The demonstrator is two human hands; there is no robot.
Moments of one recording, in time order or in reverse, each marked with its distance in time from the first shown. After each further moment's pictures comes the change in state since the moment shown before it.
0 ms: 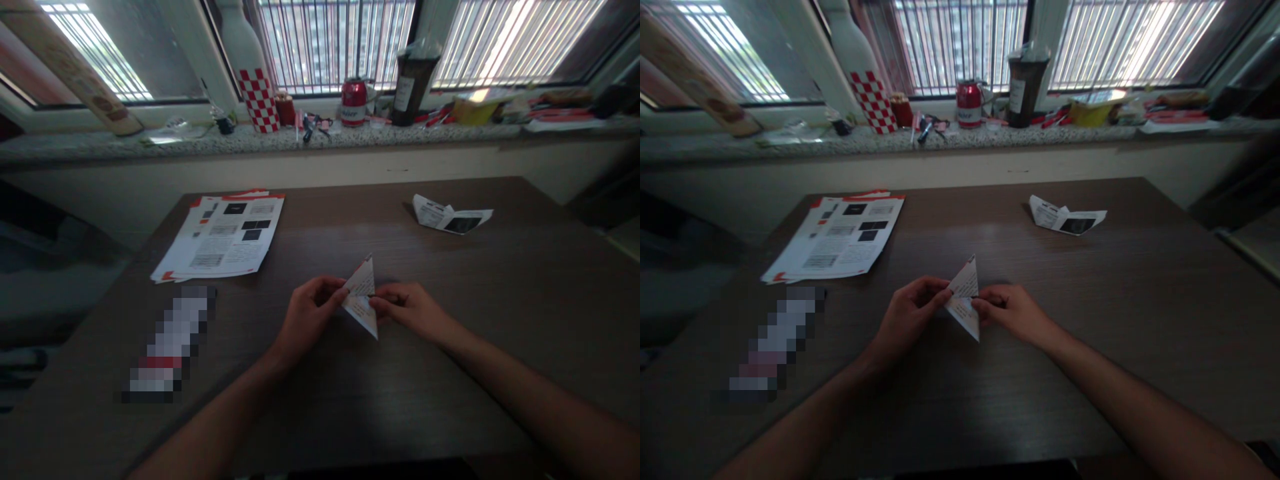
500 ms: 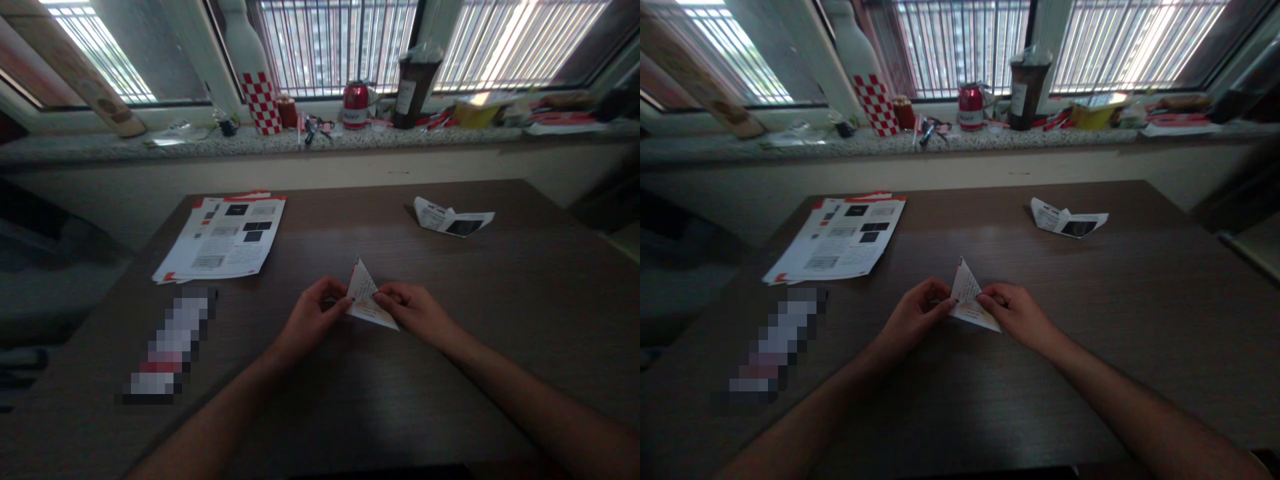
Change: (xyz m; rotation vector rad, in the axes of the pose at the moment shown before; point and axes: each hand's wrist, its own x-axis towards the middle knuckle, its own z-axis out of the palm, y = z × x) left_hand 0.002 0.000 -0.002 0.007 -0.117 -0.026; right_hand -0.001 -0.009 -0.001 -0.307 0.145 -0.116
